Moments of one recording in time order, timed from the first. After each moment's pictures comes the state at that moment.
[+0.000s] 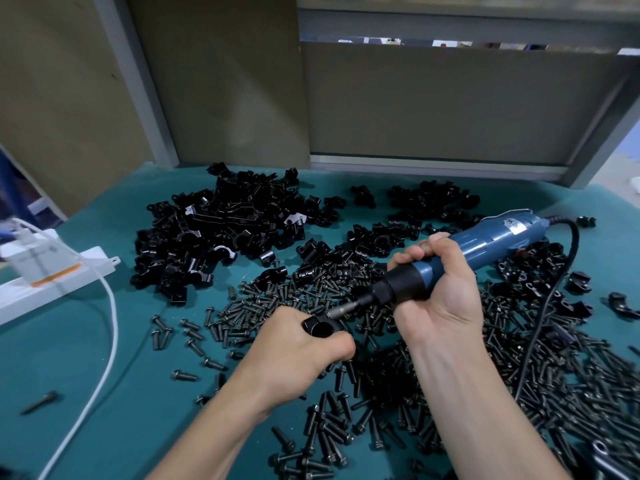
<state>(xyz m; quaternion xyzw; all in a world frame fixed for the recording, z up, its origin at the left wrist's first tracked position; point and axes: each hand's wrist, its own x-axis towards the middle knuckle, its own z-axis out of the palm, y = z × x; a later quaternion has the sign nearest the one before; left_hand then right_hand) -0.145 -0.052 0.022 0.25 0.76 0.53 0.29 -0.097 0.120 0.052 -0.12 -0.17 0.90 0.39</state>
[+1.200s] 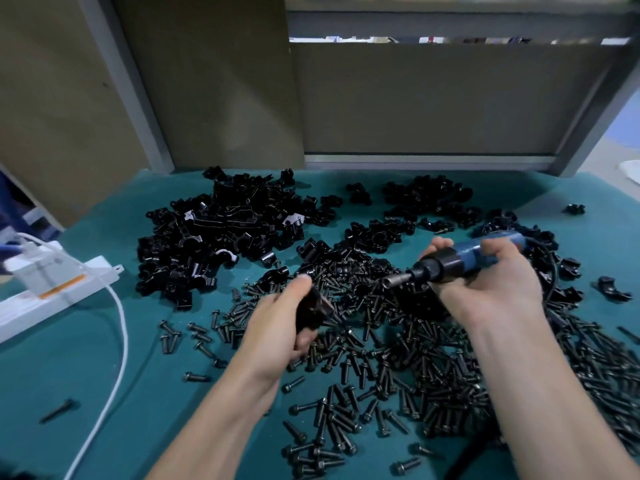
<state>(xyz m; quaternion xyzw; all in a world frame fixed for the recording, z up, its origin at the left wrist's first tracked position) -0.150 -0.059 0.034 0.10 0.71 0.63 0.29 -0.059 0.160 0.074 -0.26 -0.10 0.89 0.36</state>
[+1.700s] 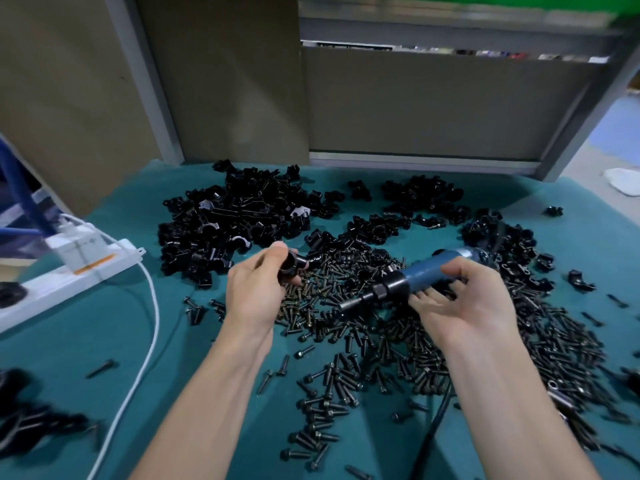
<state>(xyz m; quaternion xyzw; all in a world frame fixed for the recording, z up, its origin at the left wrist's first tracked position) -0.165 -0.073 0.051 0.05 0.64 0.75 0.14 -0.029 0.095 0.088 -0.38 -0.18 0.84 0.33</state>
